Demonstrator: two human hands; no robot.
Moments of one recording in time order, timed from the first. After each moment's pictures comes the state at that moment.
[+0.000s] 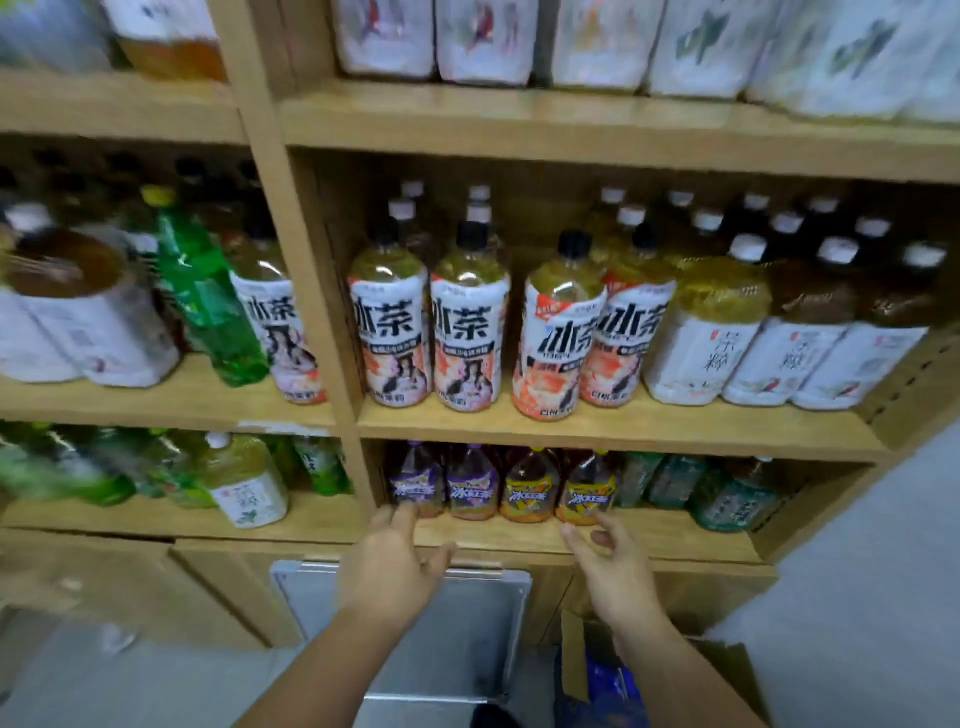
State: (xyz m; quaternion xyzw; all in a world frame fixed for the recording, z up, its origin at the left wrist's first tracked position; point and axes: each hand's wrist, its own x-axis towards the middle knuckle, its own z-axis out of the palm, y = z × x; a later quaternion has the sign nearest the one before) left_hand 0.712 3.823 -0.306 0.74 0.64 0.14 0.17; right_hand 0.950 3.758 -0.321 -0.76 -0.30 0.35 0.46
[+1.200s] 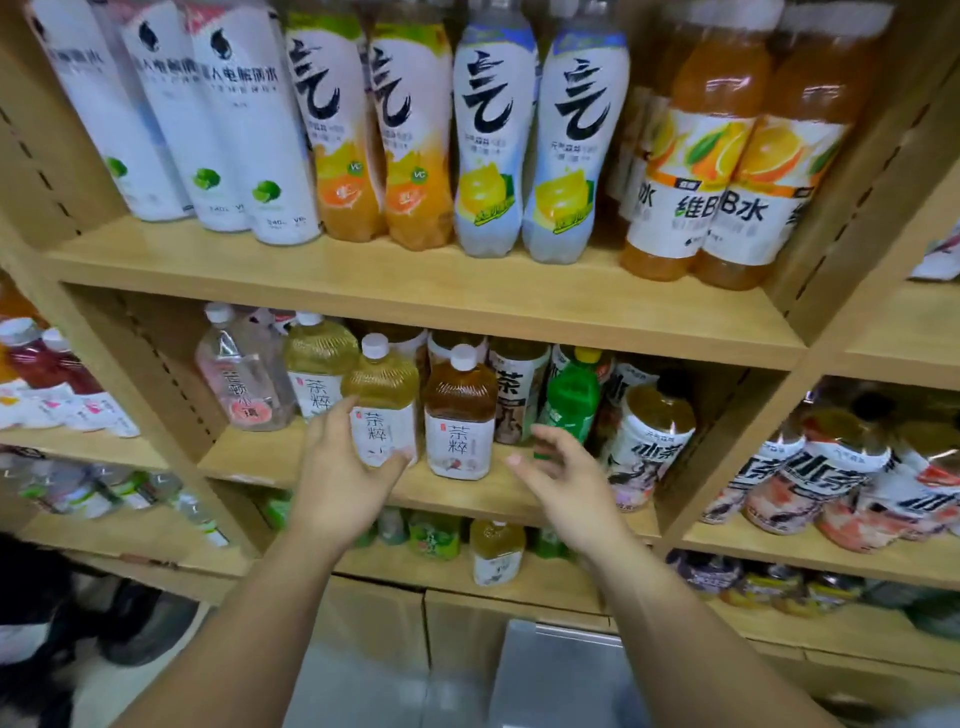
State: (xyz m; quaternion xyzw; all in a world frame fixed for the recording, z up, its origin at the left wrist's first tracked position) left_hand 0.292 4.021 -0.119 0.63 0.65 0.36 0.20; right_hand 0.543 3.975 -0.115 -0.65 -0.50 0.39 0.41
